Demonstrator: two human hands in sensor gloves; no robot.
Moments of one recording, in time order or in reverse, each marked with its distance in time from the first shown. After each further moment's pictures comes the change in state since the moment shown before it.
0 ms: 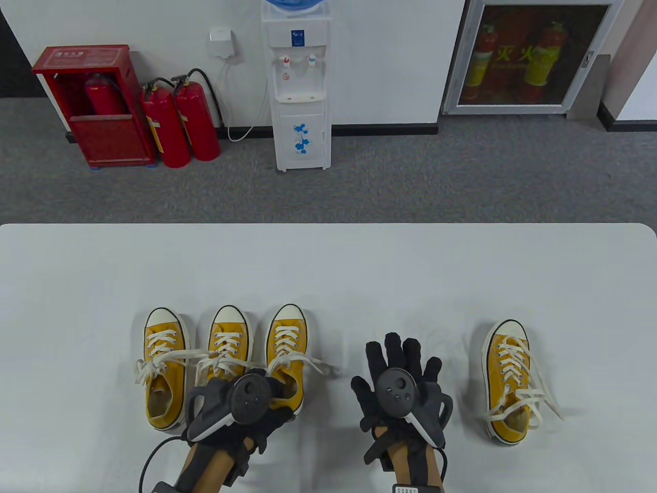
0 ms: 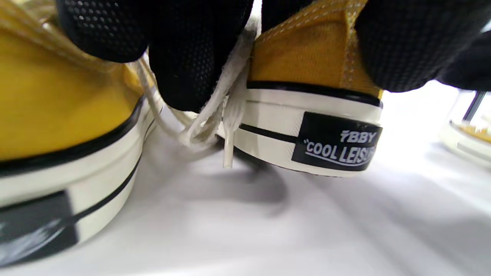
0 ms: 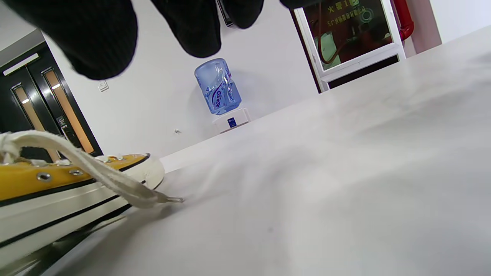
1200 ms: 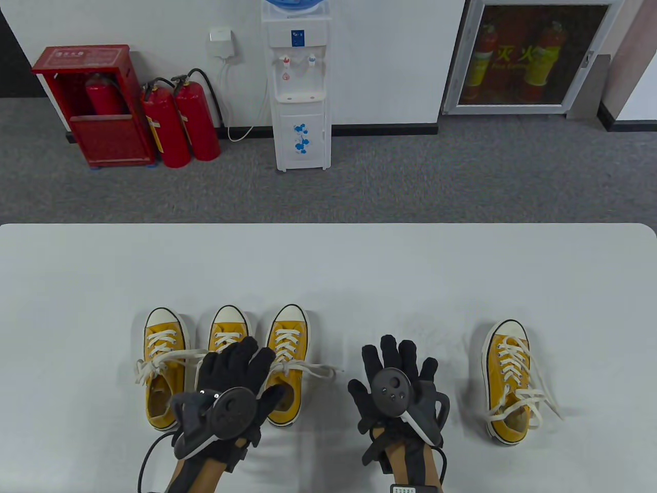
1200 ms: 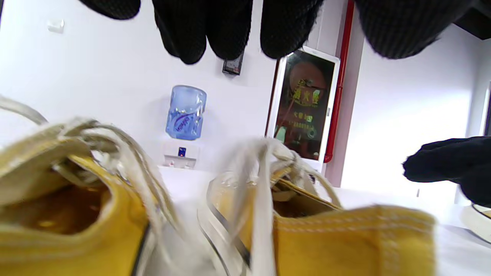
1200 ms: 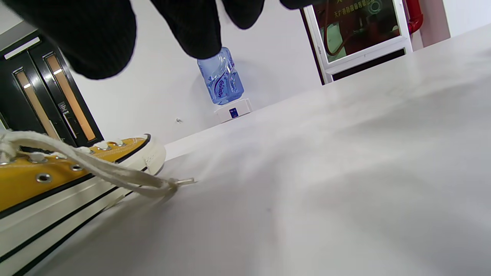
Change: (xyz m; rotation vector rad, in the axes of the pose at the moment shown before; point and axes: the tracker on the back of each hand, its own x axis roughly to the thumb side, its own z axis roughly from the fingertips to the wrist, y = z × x) left_hand -0.008 0.035 0.028 0.426 0.024 -0.023; right_hand 0.005 0.003 -0.001 0.038 -0.016 0.029
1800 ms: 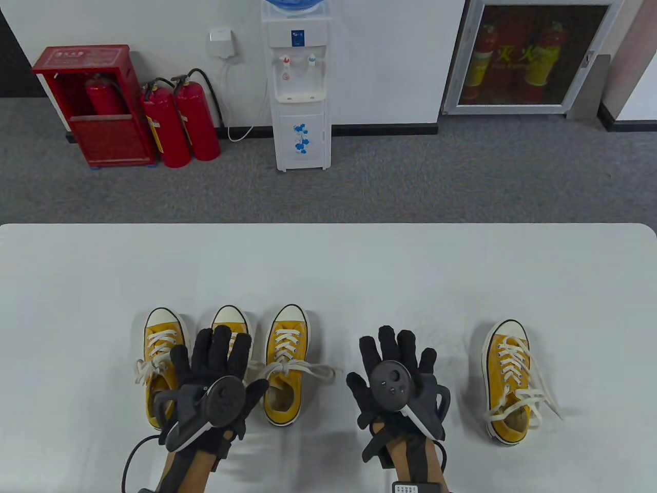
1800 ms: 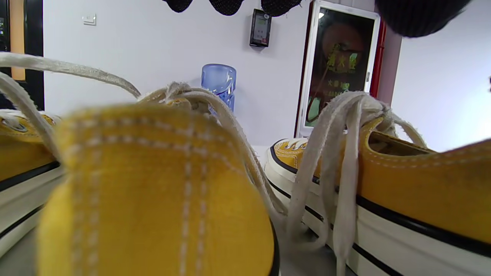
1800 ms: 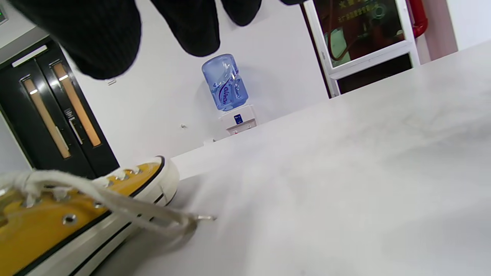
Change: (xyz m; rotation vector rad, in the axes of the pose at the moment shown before) left_hand -0.025 -0.016 -0.004 -0.119 0.105 -0.081; right_hand 0.011 -0.028 -0.004 -0.011 -0.002 -0.013
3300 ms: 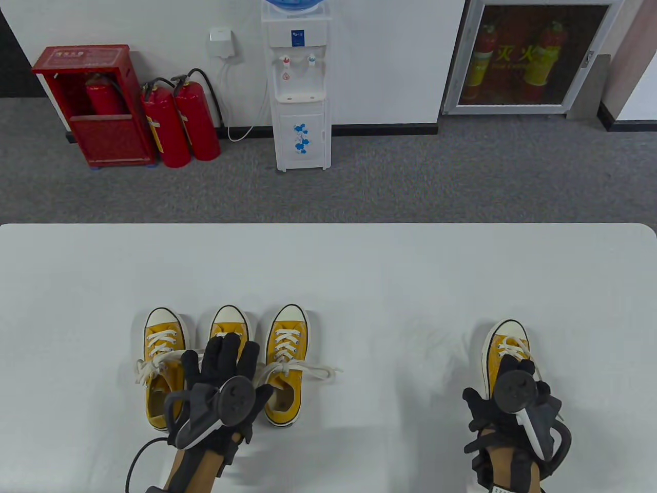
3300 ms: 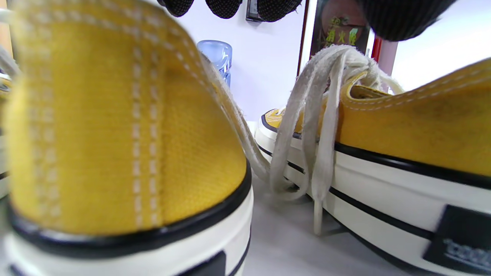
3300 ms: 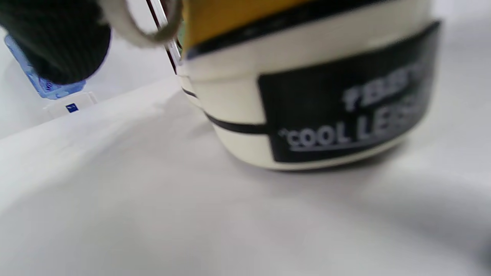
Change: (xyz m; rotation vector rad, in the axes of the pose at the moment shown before) left_hand 0.010 -0.012 -0.002 -0.086 -0.010 -0.008; right_hand -0.191 -0.024 0.027 0.070 0.575 0.112
